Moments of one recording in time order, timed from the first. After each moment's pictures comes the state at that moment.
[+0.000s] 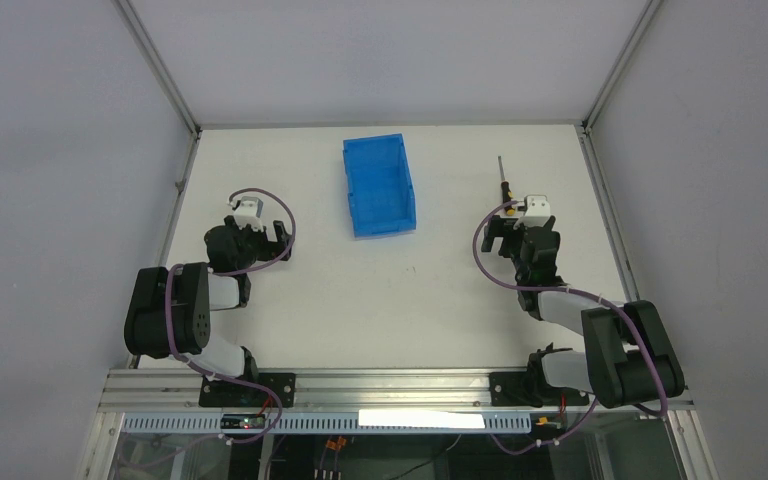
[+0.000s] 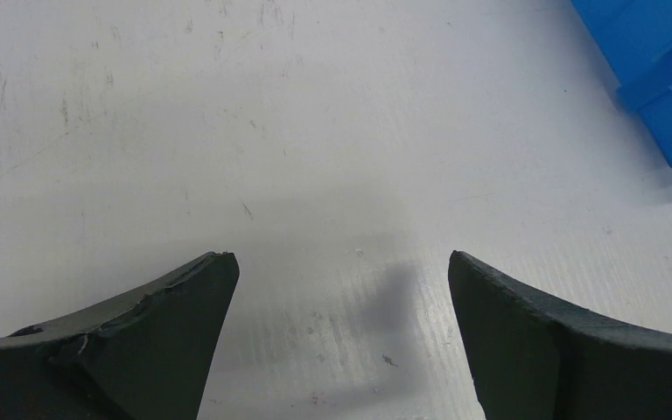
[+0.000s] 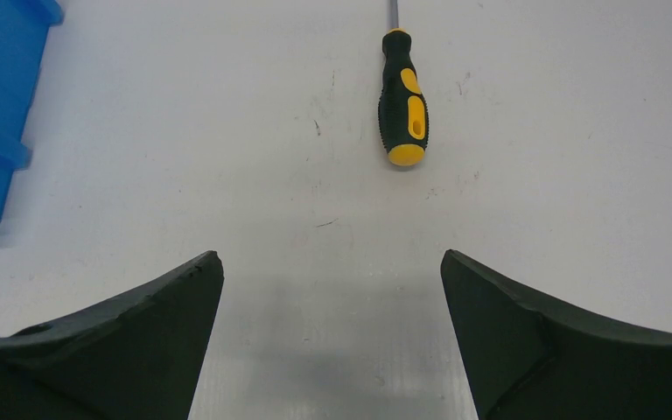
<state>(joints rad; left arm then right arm) 0.10 1.53 0.32 0.98 0.41 -0.06 0.17 1.27 0.29 0.68 0.11 0.09</state>
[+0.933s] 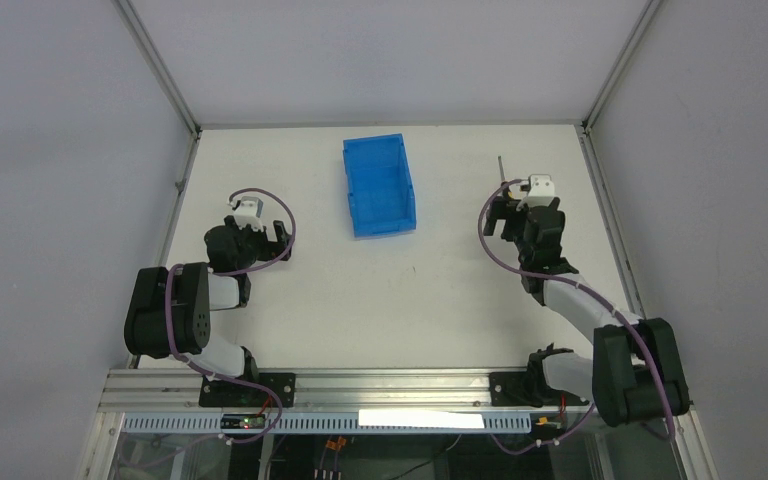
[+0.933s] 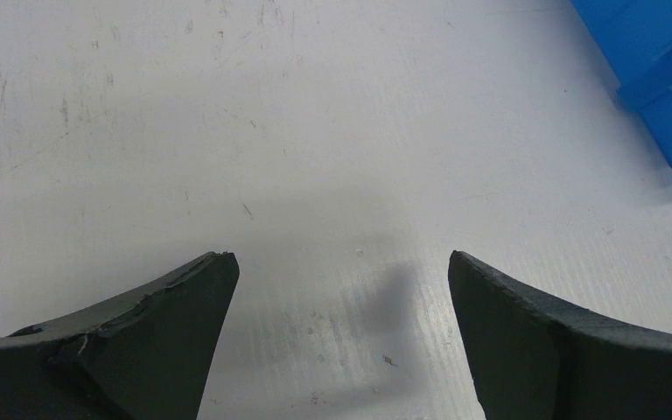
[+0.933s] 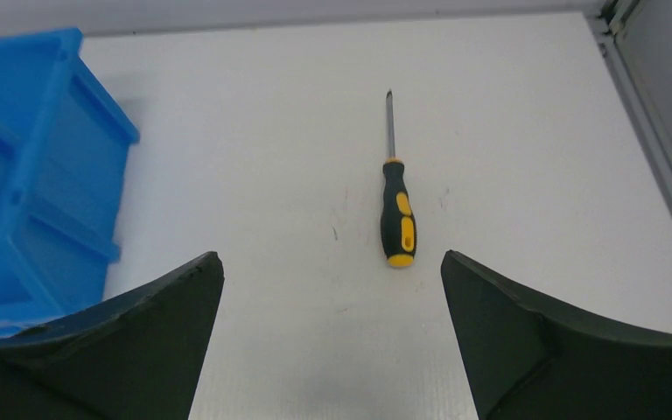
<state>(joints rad) 0.10 1.53 0.32 0.98 0.41 -0.06 0.17 1.11 0.53 0.33 0.12 0.09</state>
